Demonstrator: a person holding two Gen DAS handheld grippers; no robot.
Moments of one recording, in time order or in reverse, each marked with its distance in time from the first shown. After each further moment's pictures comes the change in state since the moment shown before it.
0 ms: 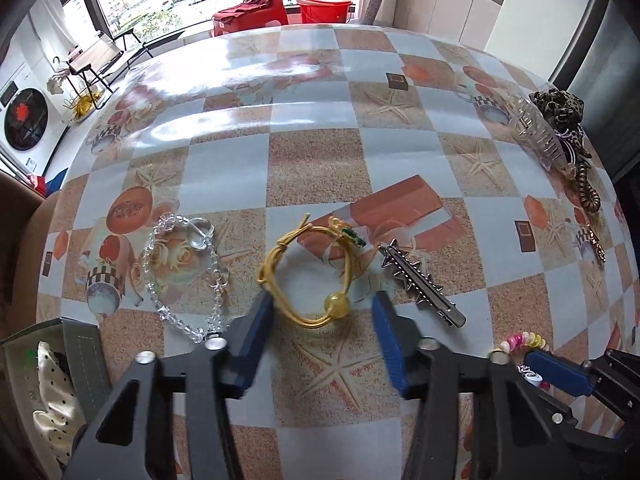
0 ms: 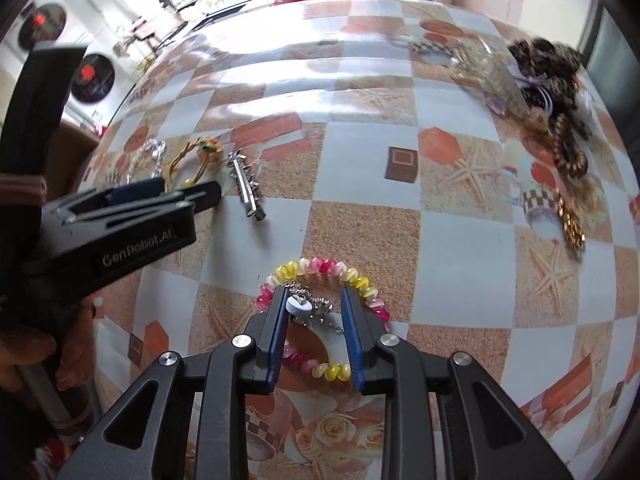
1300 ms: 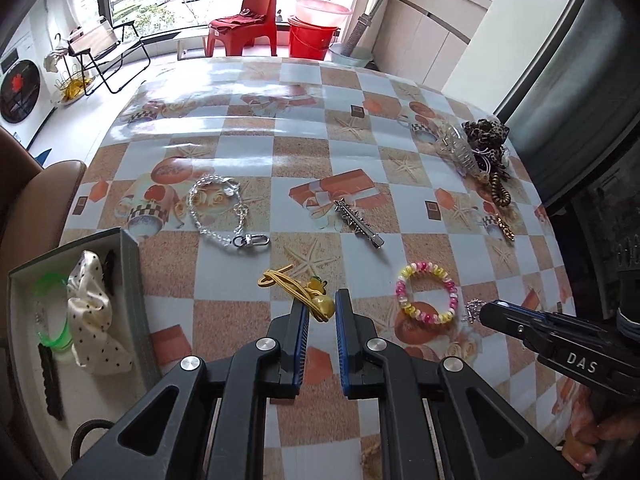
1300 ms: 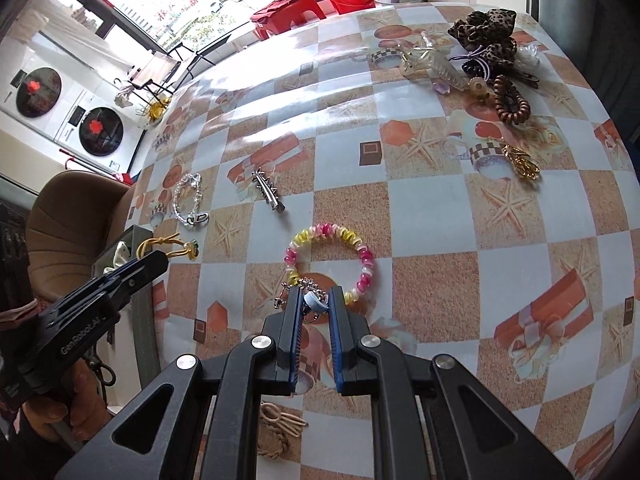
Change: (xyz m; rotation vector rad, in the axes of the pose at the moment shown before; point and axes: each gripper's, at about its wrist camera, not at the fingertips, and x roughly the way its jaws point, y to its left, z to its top) left arm -0.109 0.026 -0.060 -0.073 -0.066 -0.171; right arm -0.069 -0.026 -0.030 0.212 -0.039 0.143
